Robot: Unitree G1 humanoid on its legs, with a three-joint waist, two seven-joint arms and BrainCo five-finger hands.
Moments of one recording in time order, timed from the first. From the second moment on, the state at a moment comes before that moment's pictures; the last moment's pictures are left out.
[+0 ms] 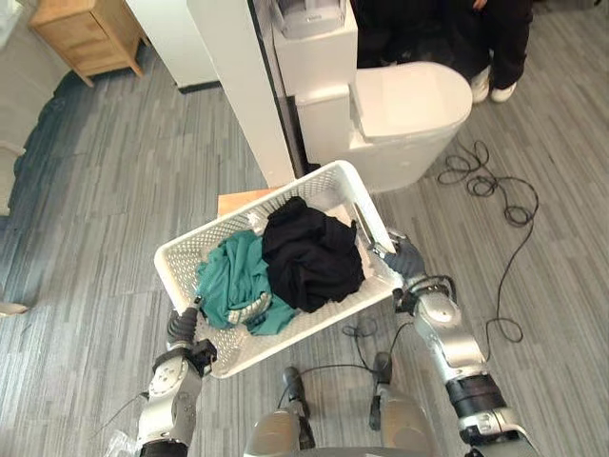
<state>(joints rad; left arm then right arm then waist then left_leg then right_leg) 0.23 0.05 0.16 0.11 -0.41 0.04 0.04 0.03 -0.15 -0.05 0.04 0.13 0.00 0.06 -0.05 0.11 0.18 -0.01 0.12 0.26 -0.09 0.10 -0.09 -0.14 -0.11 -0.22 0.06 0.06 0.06</state>
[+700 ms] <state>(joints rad) 0.31 0.08 0.05 0.00 -0.34 0.01 -0.02 0.38 0.00 -0.18 -0.21 0.21 -0.04 0.08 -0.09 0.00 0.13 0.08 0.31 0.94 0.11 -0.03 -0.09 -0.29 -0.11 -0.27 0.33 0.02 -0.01</state>
